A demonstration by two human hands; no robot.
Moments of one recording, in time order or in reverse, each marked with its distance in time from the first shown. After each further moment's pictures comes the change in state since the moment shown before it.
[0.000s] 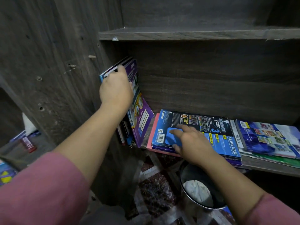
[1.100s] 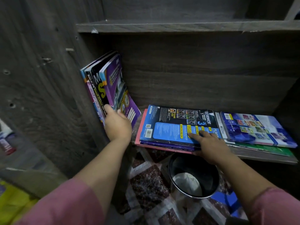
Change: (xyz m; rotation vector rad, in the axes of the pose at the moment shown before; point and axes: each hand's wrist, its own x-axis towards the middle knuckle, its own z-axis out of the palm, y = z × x) left_hand -0.081 0.009 0.097 -0.511 -0.026 -0.508; right_hand -0.037 0.091 0.022 -0.108 -0.248 0.290
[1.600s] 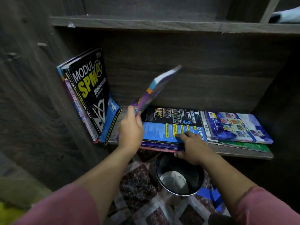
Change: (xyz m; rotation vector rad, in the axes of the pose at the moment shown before) left_hand -0.054 0.023 0.030 -0.150 -0.229 0.417; right_hand -0.010 -0.004 -0.002 0.189 -0.031 0.013
